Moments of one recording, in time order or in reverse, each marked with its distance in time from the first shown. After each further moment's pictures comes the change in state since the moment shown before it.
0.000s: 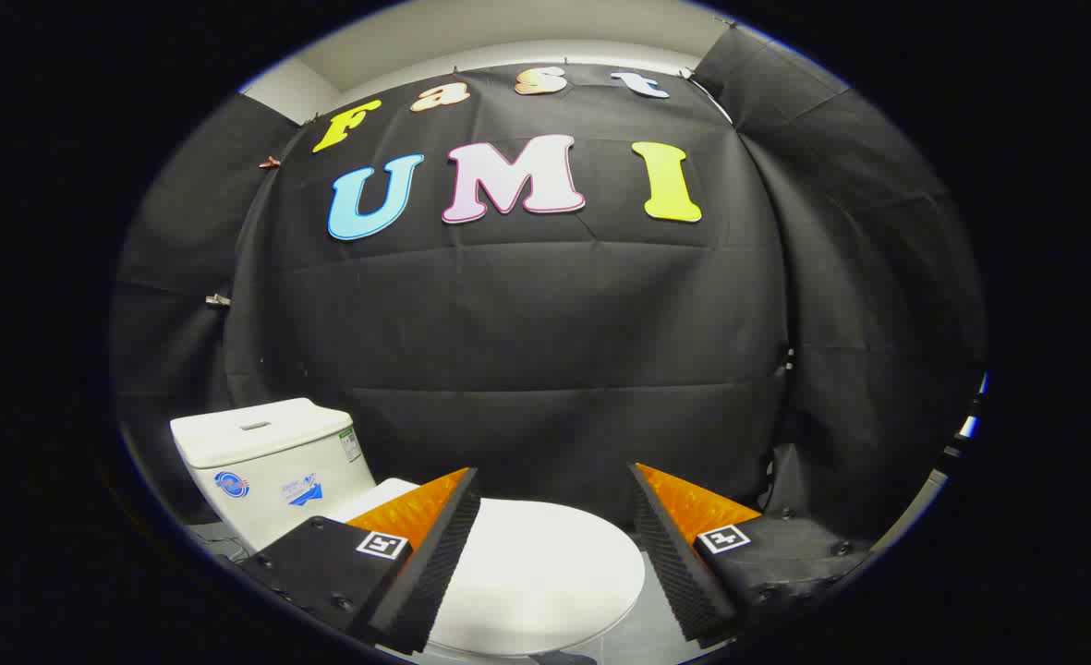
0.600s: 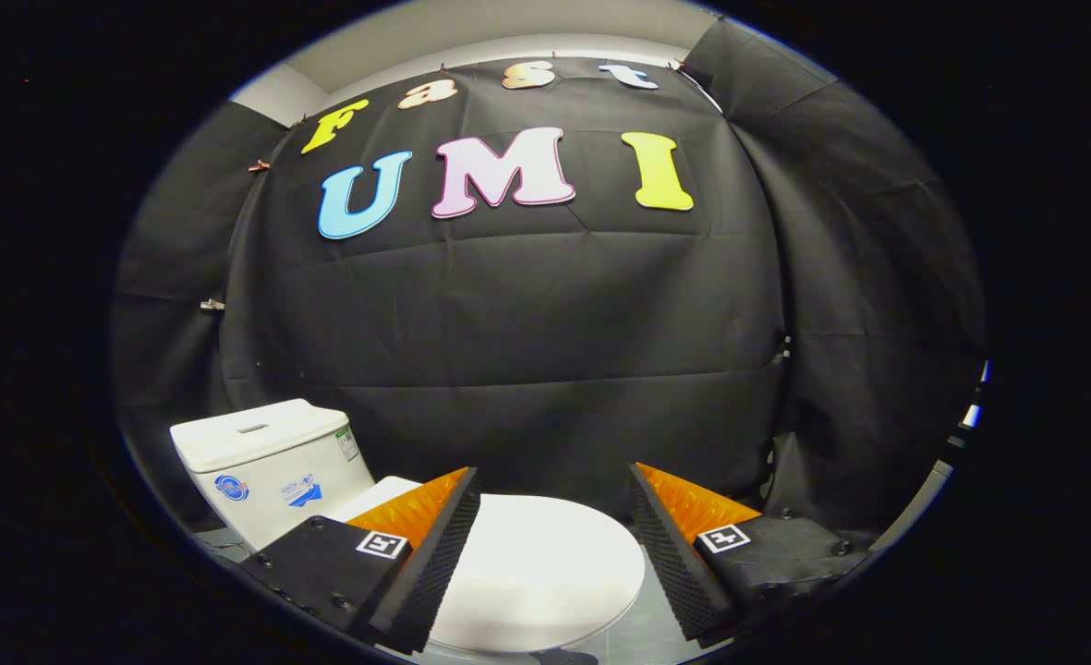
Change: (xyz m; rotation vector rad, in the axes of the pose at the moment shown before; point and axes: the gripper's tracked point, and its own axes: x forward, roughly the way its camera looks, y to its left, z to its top) arm 0.002 -0.008 -0.004 0.036 0.024 -0.013
